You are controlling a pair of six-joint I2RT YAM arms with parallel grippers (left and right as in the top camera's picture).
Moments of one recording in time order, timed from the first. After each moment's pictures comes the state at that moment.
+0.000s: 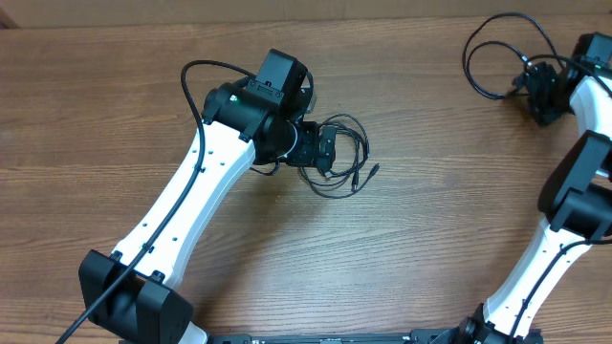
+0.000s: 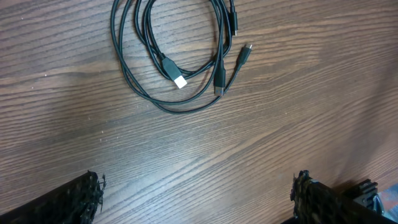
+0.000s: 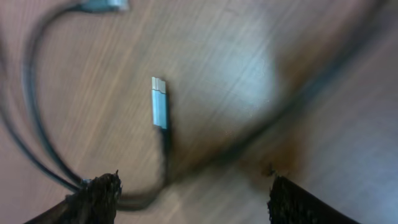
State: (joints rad) left arm -0.47 1.72 1.64 -1.15 0.26 -0.37; right arm -0.44 2.37 1.96 -0.74 -0.20 0.61
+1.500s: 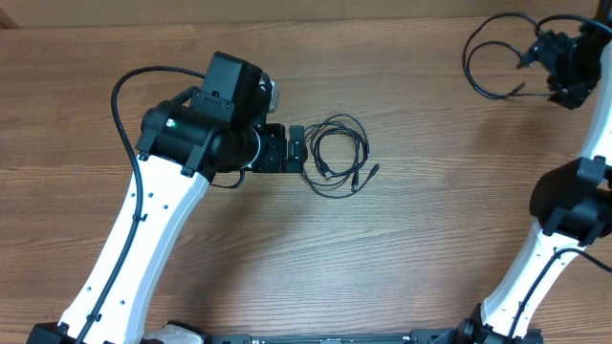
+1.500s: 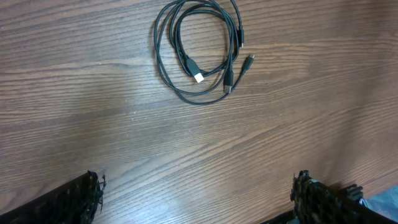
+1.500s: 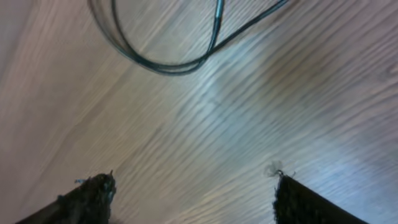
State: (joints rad) left arm -0.39 1.51 1.64 -1.26 0.23 -0.37; right arm -0.36 2.31 2.46 -1.48 -0.16 0.45
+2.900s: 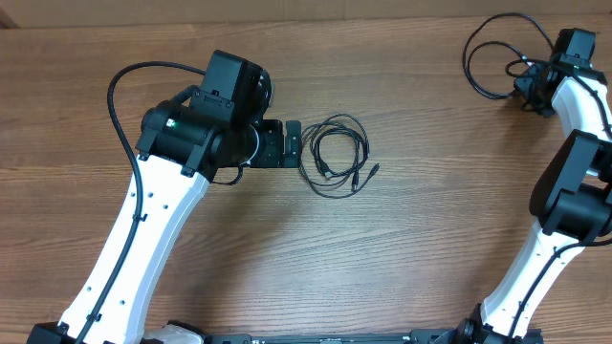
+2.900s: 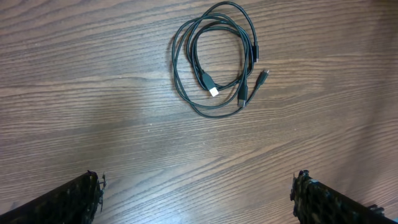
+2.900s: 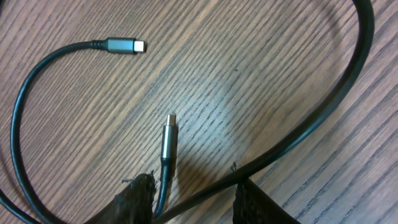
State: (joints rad) left arm -0.39 1.51 1.64 -1.23 0.16 -0.38; right arm -0.36 2.31 1.84 -0.56 0.07 0.54
